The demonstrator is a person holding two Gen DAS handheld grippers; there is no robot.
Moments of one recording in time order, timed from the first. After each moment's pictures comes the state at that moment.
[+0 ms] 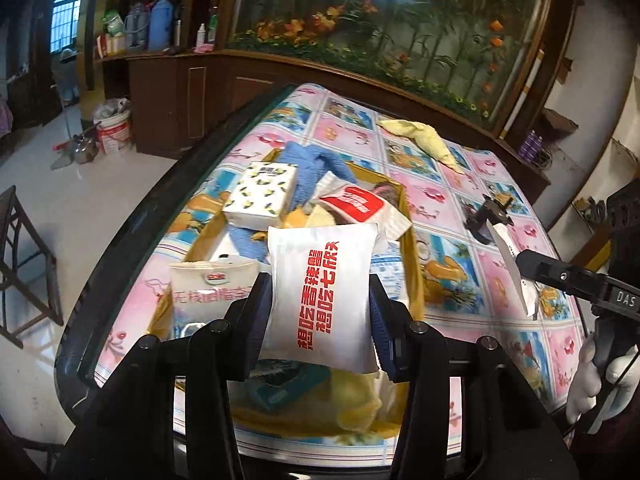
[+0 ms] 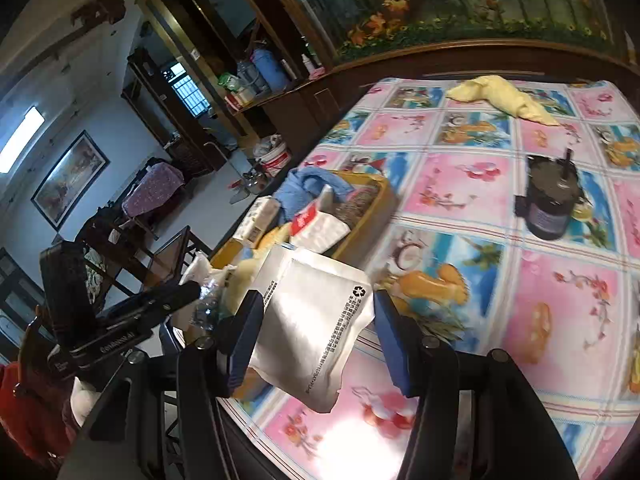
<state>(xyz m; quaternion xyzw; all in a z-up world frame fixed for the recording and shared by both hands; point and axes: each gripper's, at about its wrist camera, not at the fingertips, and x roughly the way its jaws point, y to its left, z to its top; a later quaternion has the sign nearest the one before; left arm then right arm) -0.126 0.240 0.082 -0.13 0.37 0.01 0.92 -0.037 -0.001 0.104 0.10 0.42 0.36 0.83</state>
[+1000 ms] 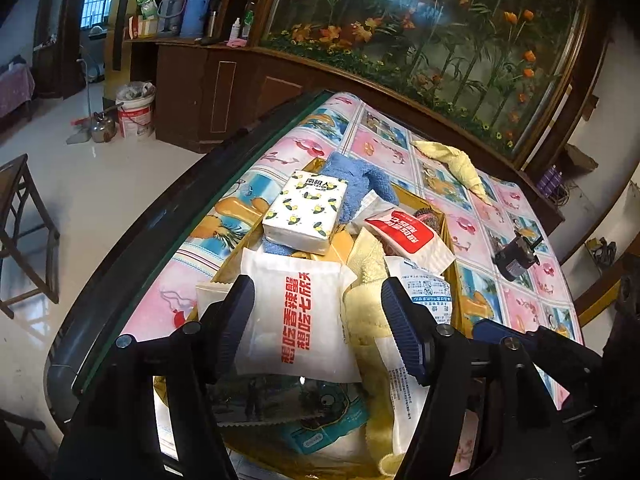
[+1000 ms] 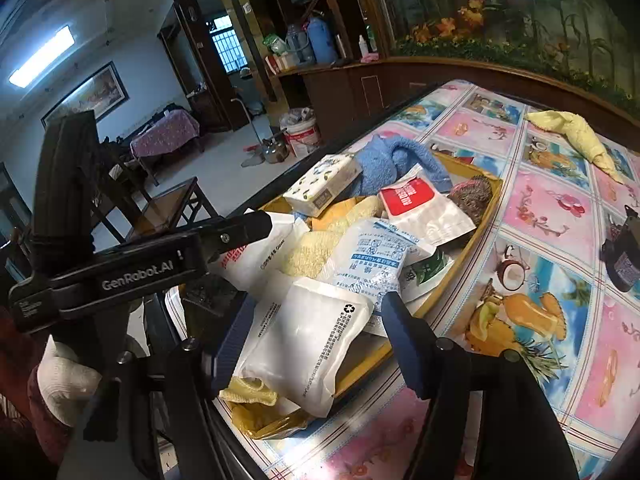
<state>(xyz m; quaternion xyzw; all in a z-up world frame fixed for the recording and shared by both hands) -0.109 0.270 0.069 -0.18 0.36 0.05 0.92 -0.069 0.094 0.079 -0.02 0.39 0.39 0.83</state>
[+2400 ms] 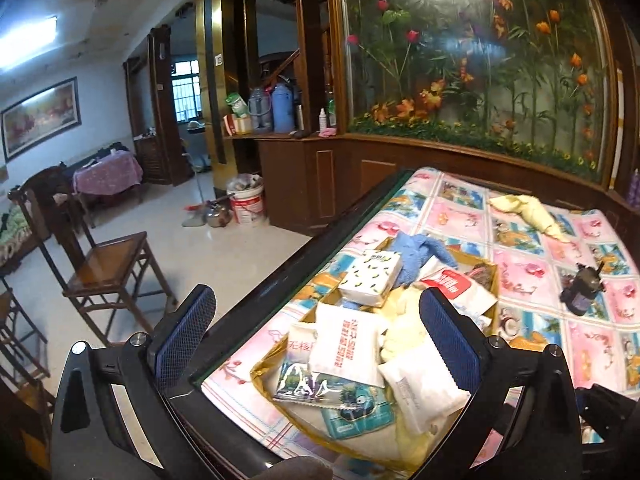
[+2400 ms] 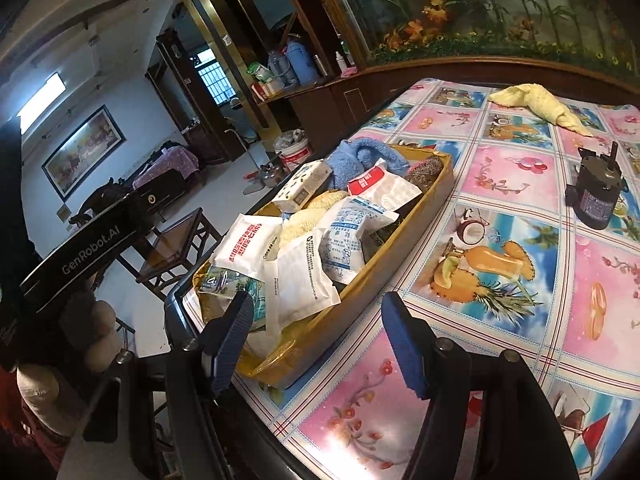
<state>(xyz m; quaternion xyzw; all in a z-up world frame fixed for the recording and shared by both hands) -0.153 0.200 0.115 -0.04 0.25 0.28 0.93 -0.073 0.045 0.069 0.06 0.39 0.38 0.84</state>
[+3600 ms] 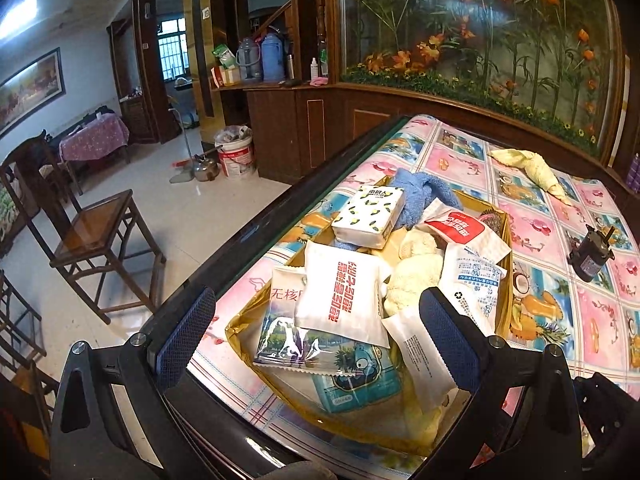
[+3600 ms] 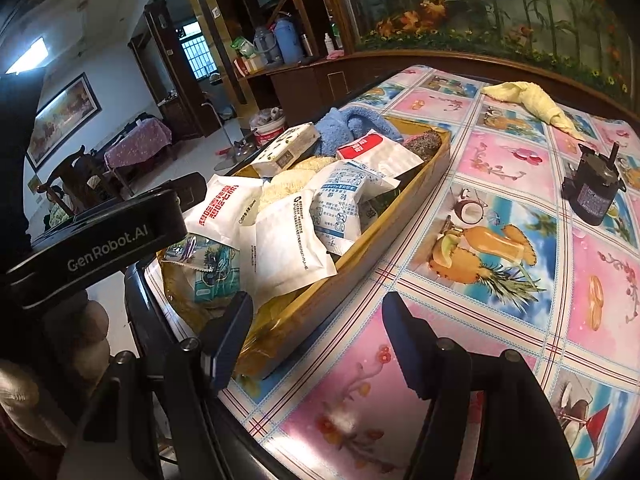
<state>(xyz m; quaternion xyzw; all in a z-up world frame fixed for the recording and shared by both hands) -0.142 0.215 0.077 -0.07 0.32 0.25 0.91 -0.089 0.070 0.052 -0.01 0.40 0.34 0.85</state>
